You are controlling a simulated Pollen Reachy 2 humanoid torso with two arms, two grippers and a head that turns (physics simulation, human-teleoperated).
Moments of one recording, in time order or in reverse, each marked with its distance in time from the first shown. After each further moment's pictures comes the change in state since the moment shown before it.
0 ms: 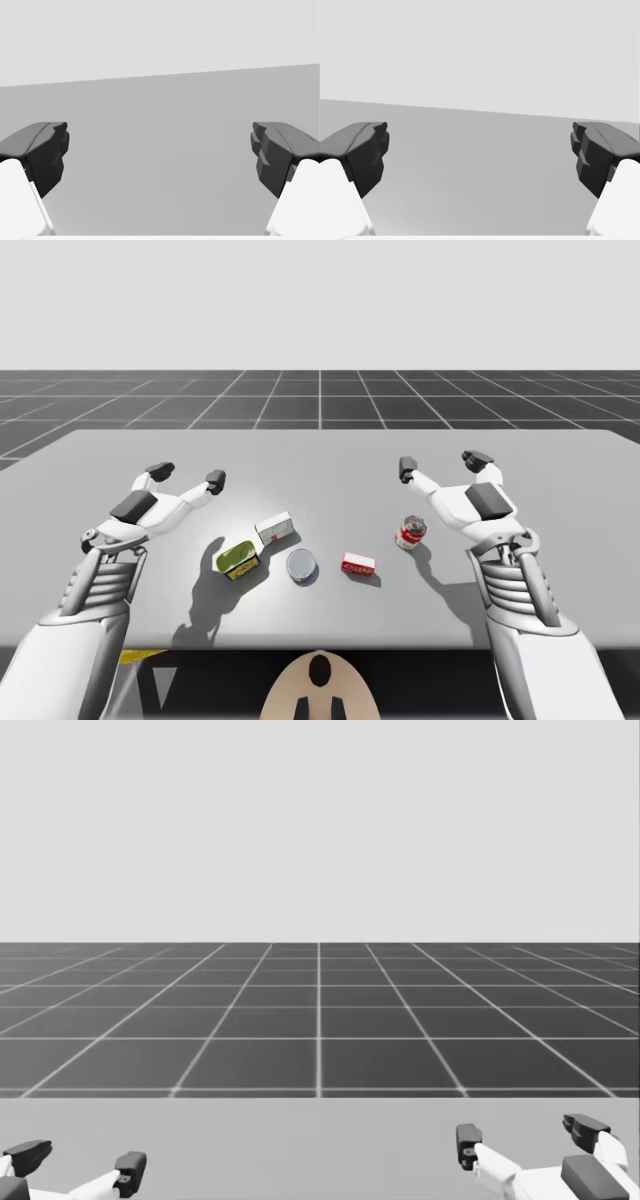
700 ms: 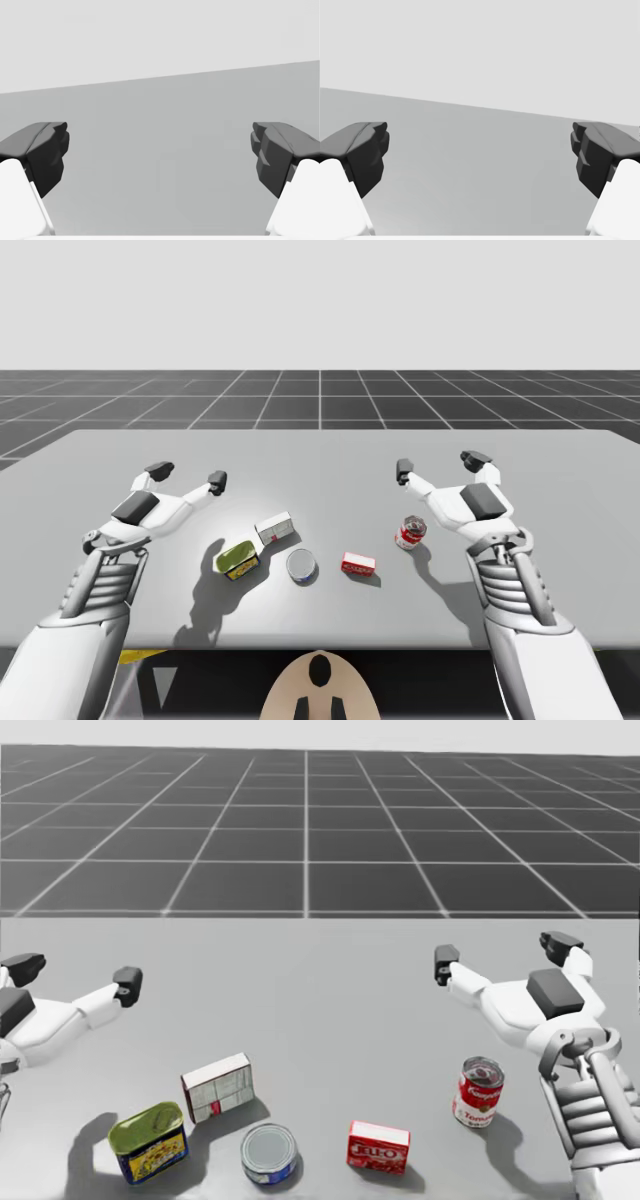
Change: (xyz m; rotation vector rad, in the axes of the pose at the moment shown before) left arm 0.000 -0.004 0.001 0.009 -0.005 -0.040; right arm -0.002 0.004 -0.002 -0.010 0.015 0.061
